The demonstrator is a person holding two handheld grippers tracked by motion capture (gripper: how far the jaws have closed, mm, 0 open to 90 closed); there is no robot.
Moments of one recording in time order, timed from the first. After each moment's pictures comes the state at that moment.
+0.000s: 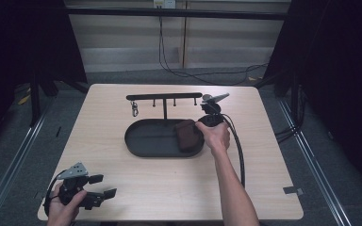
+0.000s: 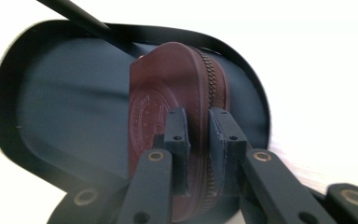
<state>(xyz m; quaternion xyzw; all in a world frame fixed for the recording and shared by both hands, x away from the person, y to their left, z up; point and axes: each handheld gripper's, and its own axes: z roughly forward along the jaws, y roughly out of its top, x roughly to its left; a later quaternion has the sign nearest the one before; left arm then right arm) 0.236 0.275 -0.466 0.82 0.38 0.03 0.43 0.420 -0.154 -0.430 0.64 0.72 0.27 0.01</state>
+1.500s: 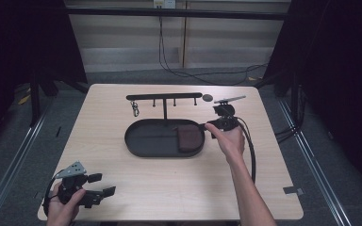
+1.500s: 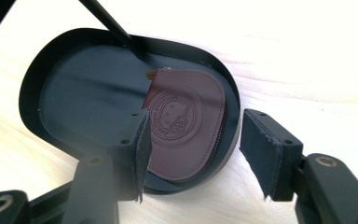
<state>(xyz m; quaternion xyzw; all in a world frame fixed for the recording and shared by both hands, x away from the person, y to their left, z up) 0.237 0.278 -0.466 0.80 0.40 0.03 0.44 0.380 -0.183 -0.402 0.59 0.73 0.33 0.06</state>
